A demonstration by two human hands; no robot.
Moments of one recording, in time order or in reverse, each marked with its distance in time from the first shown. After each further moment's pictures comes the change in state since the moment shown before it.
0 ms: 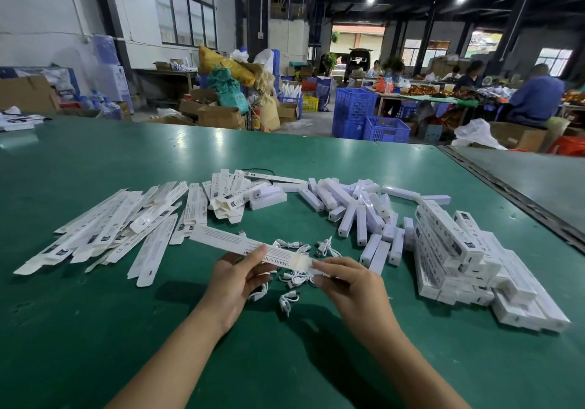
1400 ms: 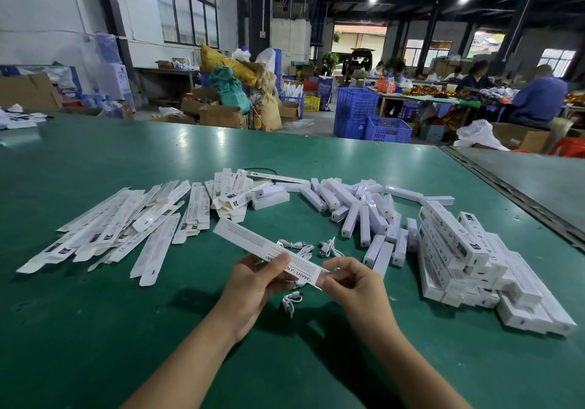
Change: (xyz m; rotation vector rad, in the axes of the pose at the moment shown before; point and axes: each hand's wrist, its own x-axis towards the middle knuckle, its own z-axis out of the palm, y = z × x) left_hand -0.017 -0.005 0.016 0.022 -0.171 0.051; right_hand 0.003 0.002 0.008 0.474 0.030 0.342
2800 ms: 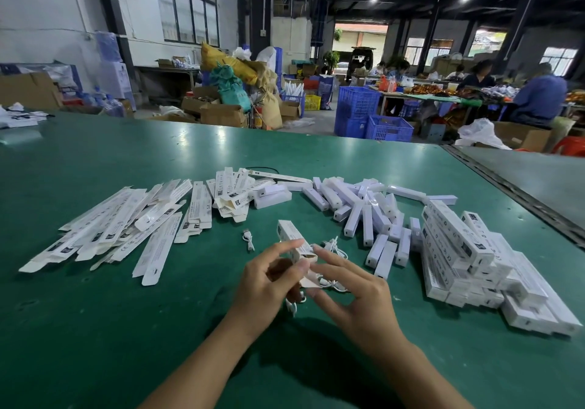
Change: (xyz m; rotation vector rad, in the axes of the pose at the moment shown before) left_hand -0.006 -0.002 0.007 0.506 -0.063 0.301; right_hand -0.009 -0.004 0.003 -0.407 -0.026 -0.763
